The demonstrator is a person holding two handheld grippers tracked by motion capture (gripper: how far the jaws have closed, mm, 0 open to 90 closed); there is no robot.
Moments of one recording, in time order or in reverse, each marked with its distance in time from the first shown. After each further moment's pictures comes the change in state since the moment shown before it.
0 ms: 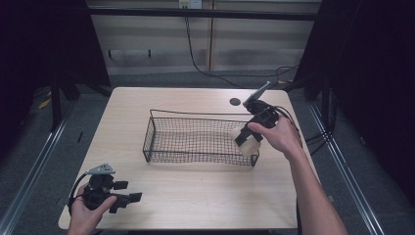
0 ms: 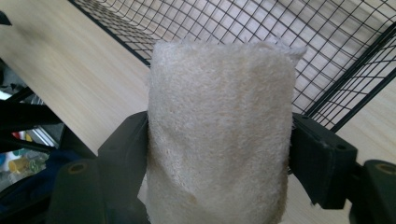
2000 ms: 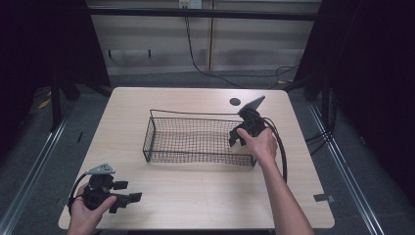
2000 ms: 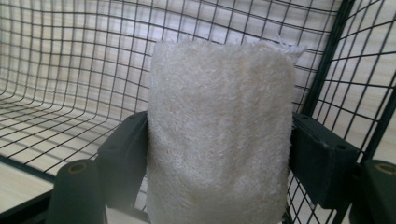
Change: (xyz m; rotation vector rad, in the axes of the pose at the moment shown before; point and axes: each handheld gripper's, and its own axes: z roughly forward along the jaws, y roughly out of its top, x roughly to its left) left arm 0.000 0.000 0.000 -0.002 0.002 -0.002; right arm -0.018 0.014 0.066 -0.075 -0.182 0.363
